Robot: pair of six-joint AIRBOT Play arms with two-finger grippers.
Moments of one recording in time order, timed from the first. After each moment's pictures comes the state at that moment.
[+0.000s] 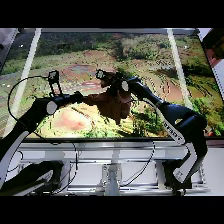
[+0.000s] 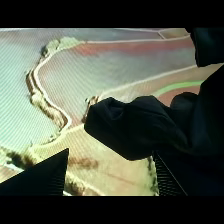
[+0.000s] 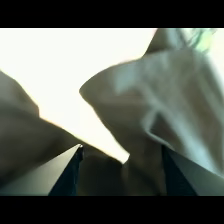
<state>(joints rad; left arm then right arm) -0.27 -1.10 0.73 1.43 -0.47 -1.83 0.54 -1.87 1.52 -1.40 0.46 0.68</state>
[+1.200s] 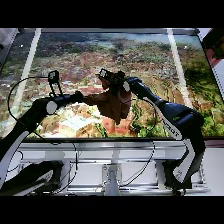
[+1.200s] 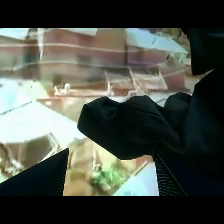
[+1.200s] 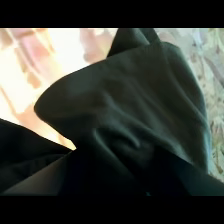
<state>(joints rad) -0.28 -1.10 0.73 1.39 -0.47 -1.83 0.49 -1.92 1.52 -1.42 0.40 0.70</state>
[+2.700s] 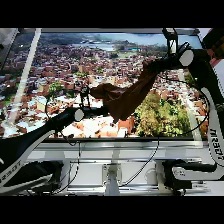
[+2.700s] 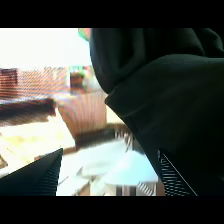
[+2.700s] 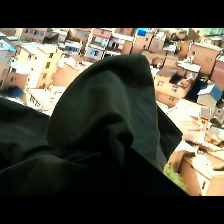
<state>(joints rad) -0.60 -1.34 0.73 1.08 -0.36 -1.83 0.11 -1.45 1.51 -1.40 0.98 1.38</state>
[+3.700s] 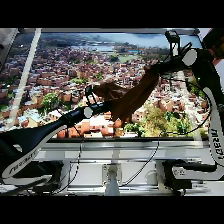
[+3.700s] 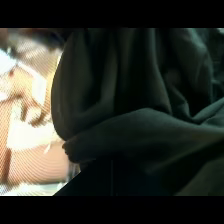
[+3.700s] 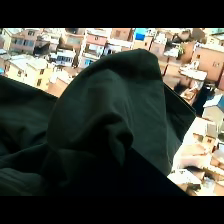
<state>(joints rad) -0.65 -1.49 0.83 0.84 -0.15 -1.83 0.09 -1.45 1.51 -1.38 1.06 1.40</state>
